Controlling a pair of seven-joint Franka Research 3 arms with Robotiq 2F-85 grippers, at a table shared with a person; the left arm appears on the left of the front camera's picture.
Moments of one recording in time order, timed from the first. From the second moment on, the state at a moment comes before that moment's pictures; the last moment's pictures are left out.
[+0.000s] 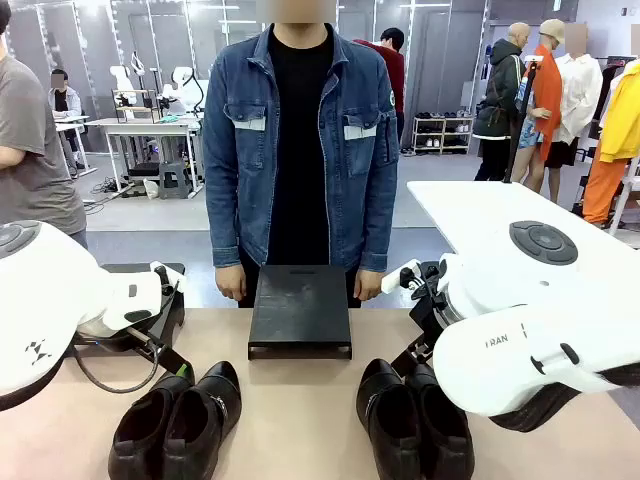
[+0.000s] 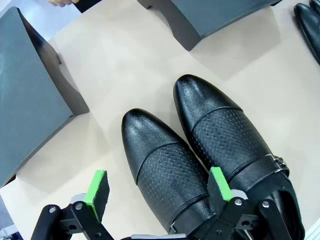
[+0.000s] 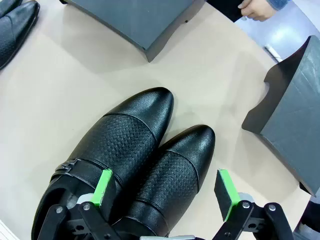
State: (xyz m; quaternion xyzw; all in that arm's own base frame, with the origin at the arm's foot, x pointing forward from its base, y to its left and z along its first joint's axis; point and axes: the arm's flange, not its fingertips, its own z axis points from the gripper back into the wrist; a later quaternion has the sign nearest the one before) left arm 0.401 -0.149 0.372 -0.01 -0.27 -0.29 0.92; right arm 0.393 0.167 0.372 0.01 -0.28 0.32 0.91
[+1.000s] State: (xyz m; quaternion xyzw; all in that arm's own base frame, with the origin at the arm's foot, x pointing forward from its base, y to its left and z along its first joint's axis) left arm 0.401 -0.150 0.372 -0.01 -0.27 -0.29 0.92; right arm 0.393 0.167 0.372 0.01 -0.28 0.32 0.91
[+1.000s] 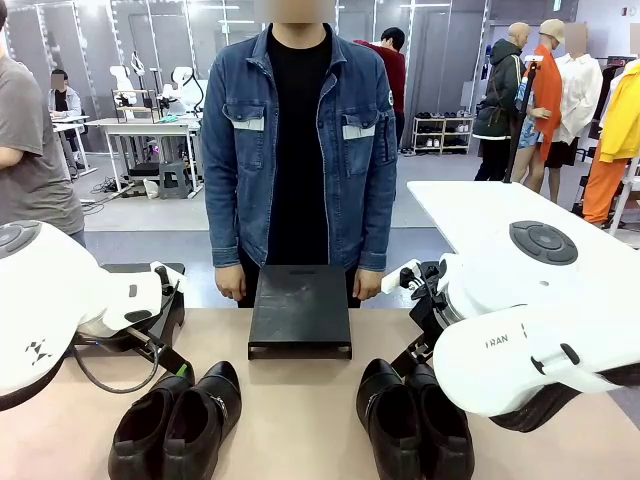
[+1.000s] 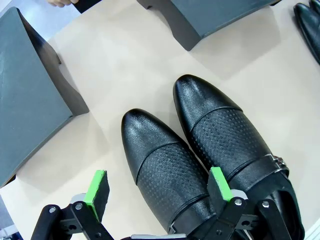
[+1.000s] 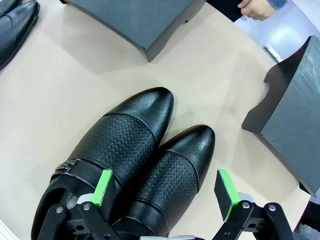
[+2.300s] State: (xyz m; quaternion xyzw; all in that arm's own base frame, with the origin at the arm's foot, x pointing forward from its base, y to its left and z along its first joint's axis) left arm 0.325 0.059 0.516 -0.50 -0.21 -0.26 0.80; right arm 0.375 -0.073 0.507 0.49 -0.17 0.25 0.82
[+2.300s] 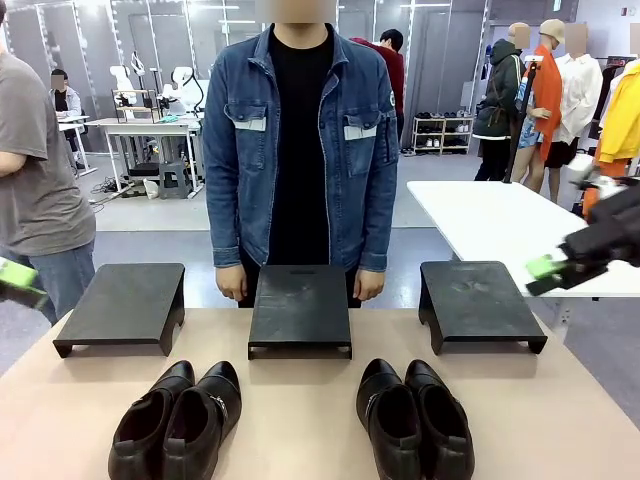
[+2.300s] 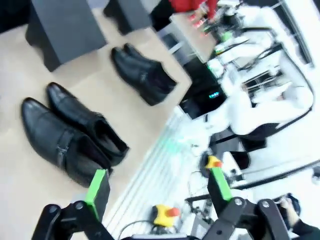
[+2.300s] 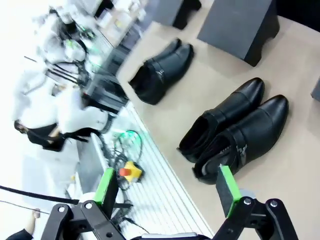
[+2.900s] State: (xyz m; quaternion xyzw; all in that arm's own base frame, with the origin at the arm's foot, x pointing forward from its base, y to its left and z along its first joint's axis) left arm 0.241 0.209 0.471 -0.54 -0.25 -0.07 0.80; right arm 0.307 -0.206 0.462 0.55 -0.25 0.13 0.79
